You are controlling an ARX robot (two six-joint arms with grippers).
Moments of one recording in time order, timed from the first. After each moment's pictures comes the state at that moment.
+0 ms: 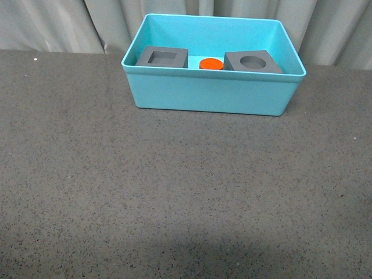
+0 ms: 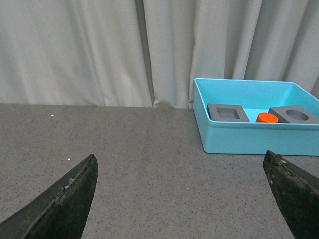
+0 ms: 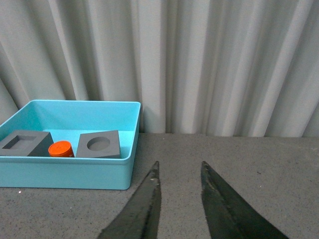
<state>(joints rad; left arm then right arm) 0.00 0.00 0.02 0.00 0.00 0.00 0.13 0.65 0.14 0.50 0.13 -0.01</state>
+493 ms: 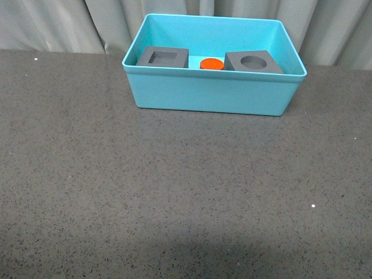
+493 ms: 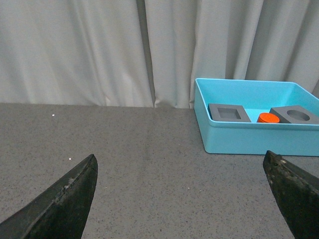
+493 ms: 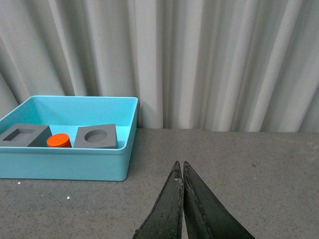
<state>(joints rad) 0.00 0.00 0.02 0.00 0.00 0.00 0.00 0.44 0.05 0.39 0.00 -0.01</state>
